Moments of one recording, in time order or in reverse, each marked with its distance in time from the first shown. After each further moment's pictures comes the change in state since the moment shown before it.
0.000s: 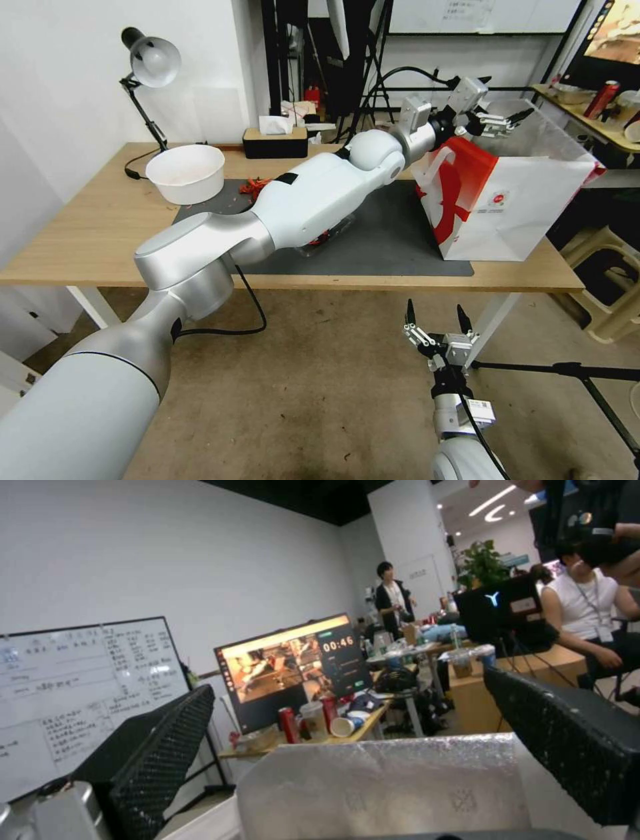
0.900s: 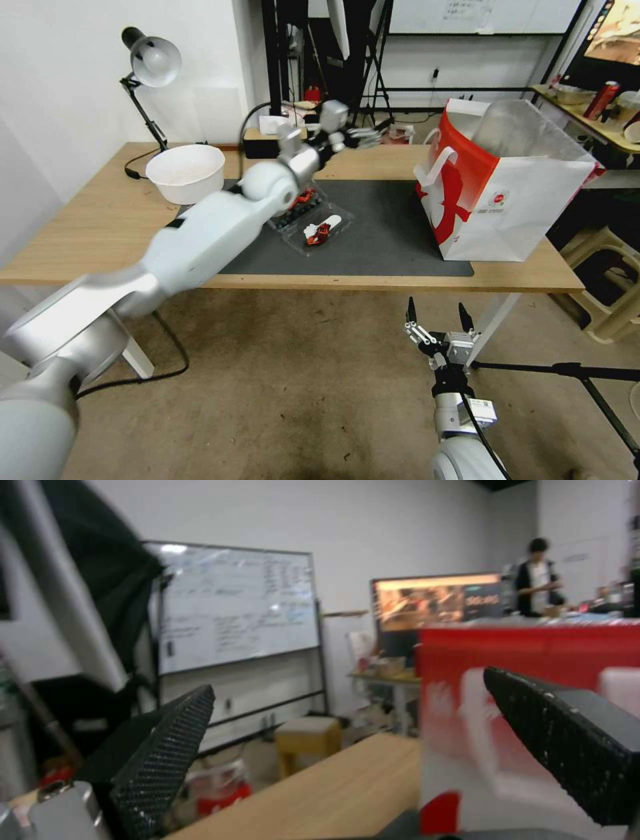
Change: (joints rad) left arm 0.330 0.509 -0.229 -0.395 -0.039 0.071 -0.113; right arm -0.003 0.006 -0.001 0.019 -0.008 -0.011 0.004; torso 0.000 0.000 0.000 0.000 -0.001
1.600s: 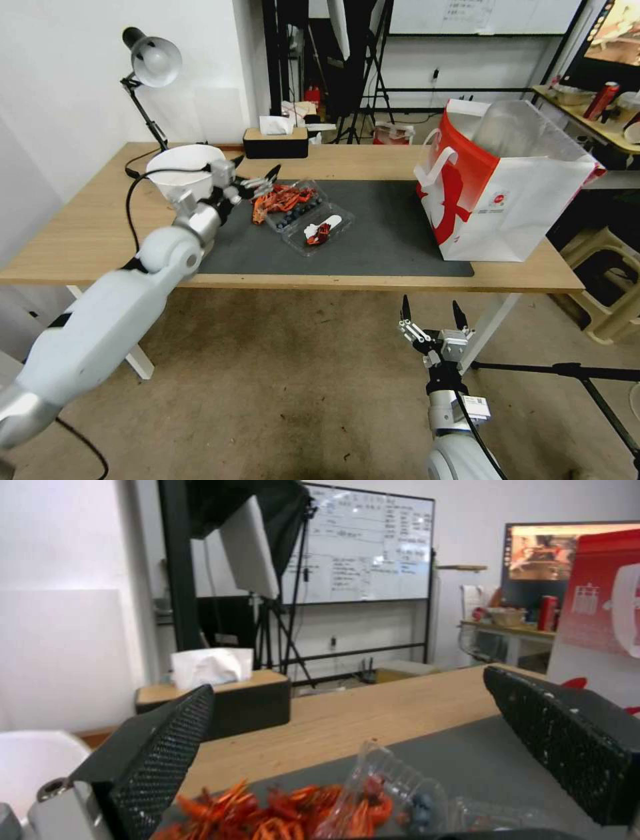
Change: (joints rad) left arm 0.530 0.252 -0.446 -0.316 0.079 0.107 -0.114; right arm 0.009 0.005 -0.018 0.005 -0.006 -0.011 -0.001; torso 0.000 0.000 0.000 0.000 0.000
